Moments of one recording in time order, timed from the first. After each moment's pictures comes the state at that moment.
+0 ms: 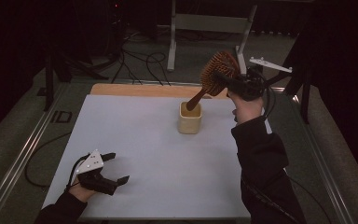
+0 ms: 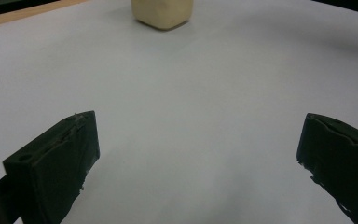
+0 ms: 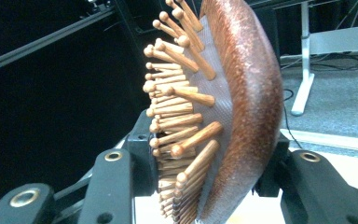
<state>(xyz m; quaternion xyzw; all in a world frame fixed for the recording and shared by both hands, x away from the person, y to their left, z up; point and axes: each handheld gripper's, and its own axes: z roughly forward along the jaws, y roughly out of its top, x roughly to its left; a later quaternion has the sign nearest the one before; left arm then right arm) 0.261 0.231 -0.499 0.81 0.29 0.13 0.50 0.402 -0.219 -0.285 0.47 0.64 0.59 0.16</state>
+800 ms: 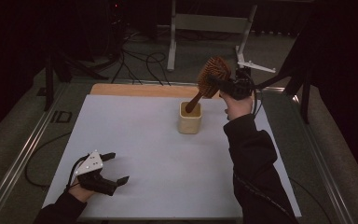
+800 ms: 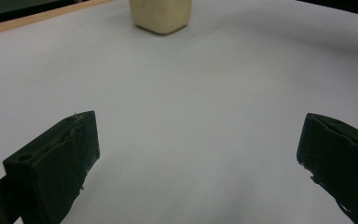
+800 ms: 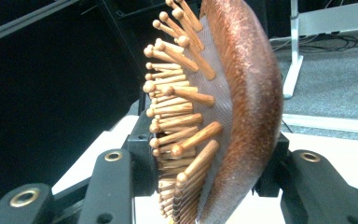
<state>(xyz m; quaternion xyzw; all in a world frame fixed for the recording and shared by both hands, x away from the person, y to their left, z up) 0.260 0.231 -0.500 0.81 0.28 0.14 0.50 0.435 -0.209 -0.320 0.50 0.65 0.56 0.16</state>
